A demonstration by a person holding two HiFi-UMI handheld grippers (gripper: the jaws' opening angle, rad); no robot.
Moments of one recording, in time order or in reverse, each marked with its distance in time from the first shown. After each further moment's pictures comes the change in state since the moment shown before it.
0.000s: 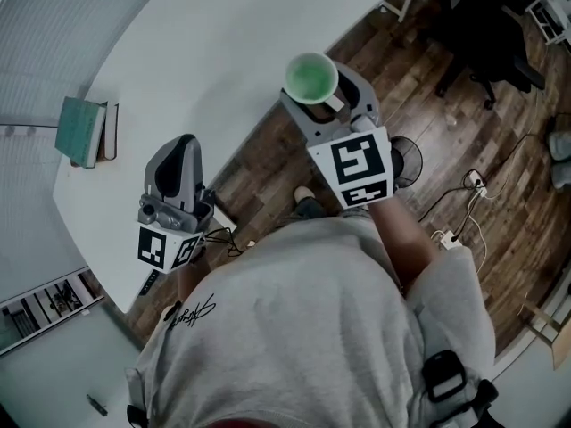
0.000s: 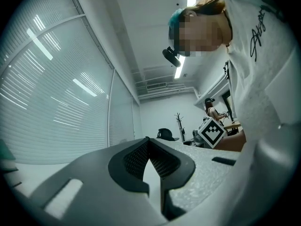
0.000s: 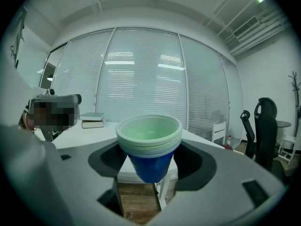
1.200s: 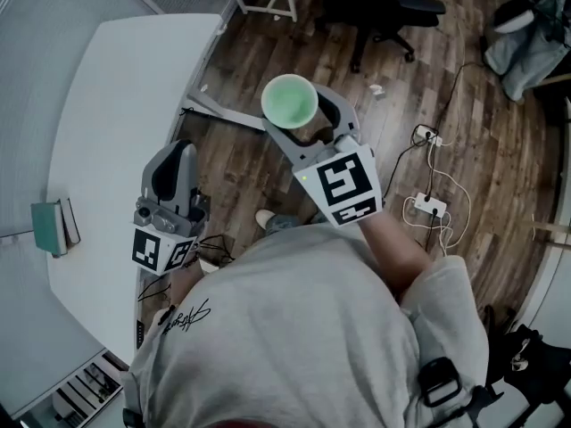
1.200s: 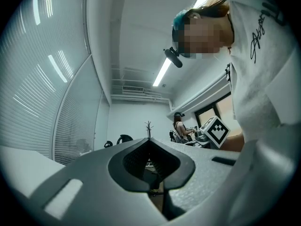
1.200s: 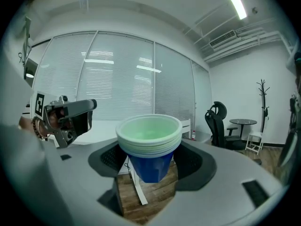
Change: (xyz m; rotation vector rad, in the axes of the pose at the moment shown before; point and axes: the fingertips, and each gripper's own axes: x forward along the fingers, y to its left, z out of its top) left arm 0.154 -0.200 0.007 -0.121 -0.079 -0.379; right arm -0.207 -0.153 -0.033 0.066 0.015 -0.262
